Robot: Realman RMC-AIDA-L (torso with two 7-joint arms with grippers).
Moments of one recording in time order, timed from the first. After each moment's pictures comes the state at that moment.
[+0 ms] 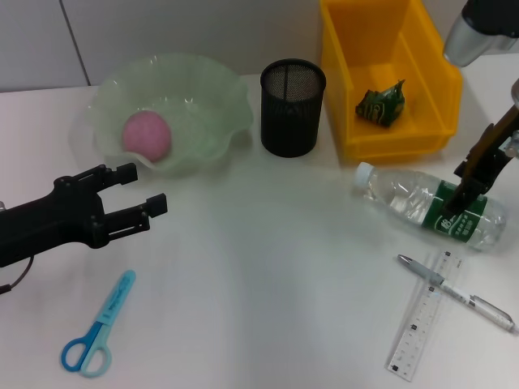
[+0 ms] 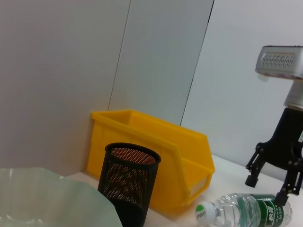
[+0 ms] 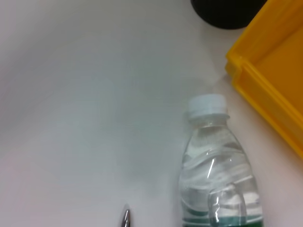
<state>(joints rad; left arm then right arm) -0.41 -2.00 1.00 0.55 1.55 1.44 -1.27 0.89 1.95 -0.97 -0.91 -2.84 -1.65 2.14</state>
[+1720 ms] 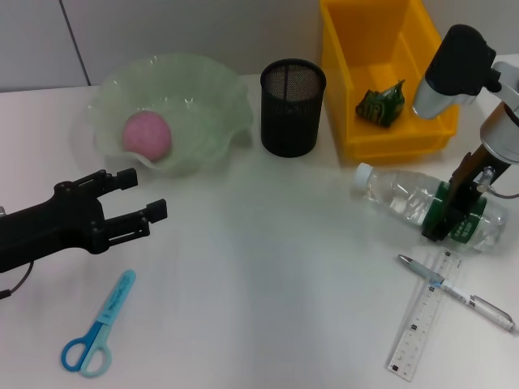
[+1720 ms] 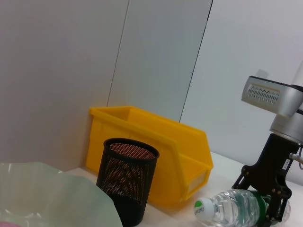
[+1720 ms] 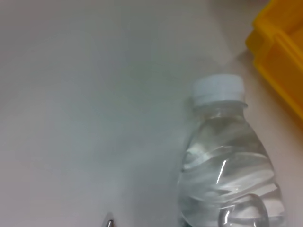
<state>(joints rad) -0.40 -2.00 1.00 0.55 1.55 1.45 -1.26 0.88 1.99 -1.04 -0.73 -2.87 -1.42 2.11</state>
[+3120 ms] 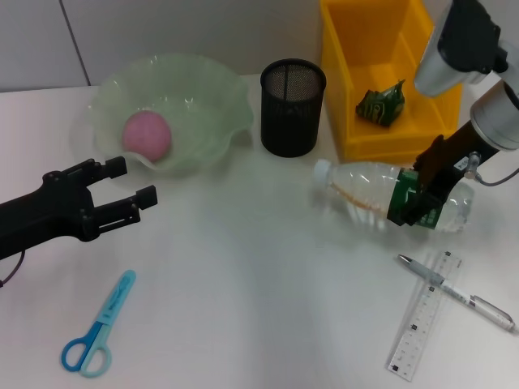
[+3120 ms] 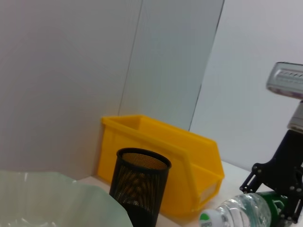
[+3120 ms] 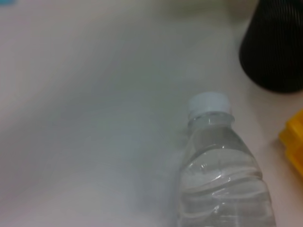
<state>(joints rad) -0.41 -2.00 0.96 0.55 1.55 1.44 -1.27 0.80 2.01 -1.03 -0.95 -2.67 -1.53 2.00</state>
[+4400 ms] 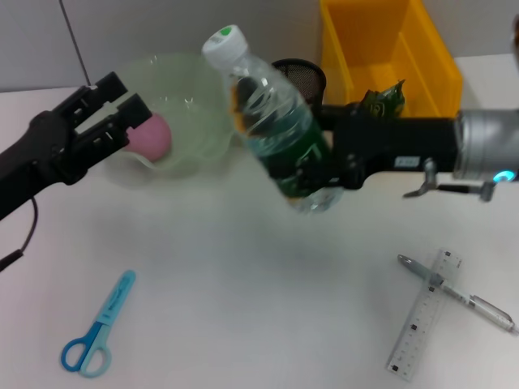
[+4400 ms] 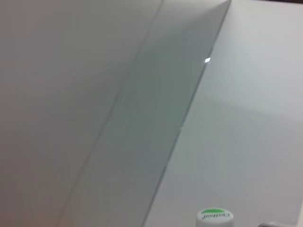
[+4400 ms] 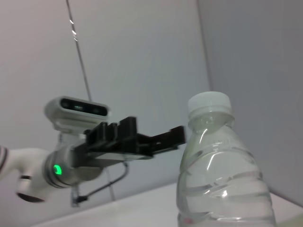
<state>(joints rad) -0.46 -2.06 0.73 0.41 1.41 1.75 -1.29 0.65 2.06 -0.74 -0.57 -1.82 -1.63 1.30</state>
